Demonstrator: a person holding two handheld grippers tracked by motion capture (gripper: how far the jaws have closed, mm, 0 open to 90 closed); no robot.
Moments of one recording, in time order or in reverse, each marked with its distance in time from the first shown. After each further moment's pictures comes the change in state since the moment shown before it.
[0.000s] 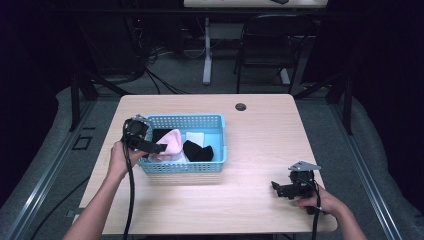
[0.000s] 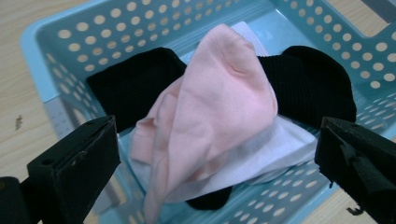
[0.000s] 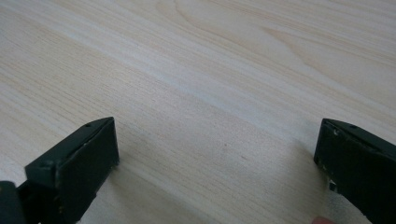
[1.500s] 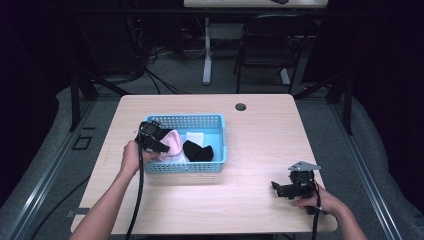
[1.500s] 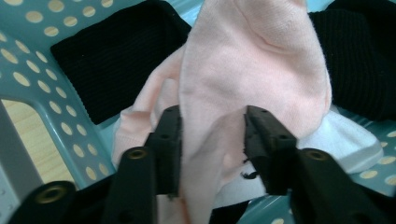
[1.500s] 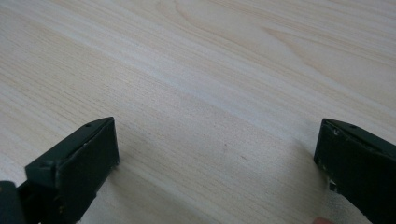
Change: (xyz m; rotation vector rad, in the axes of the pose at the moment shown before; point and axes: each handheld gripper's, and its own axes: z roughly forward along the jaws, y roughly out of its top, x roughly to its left) left arm 0.004 0.001 0.045 0.174 0.036 -0.002; right arm 0.000 0.000 0.000 0.000 0.000 0.000
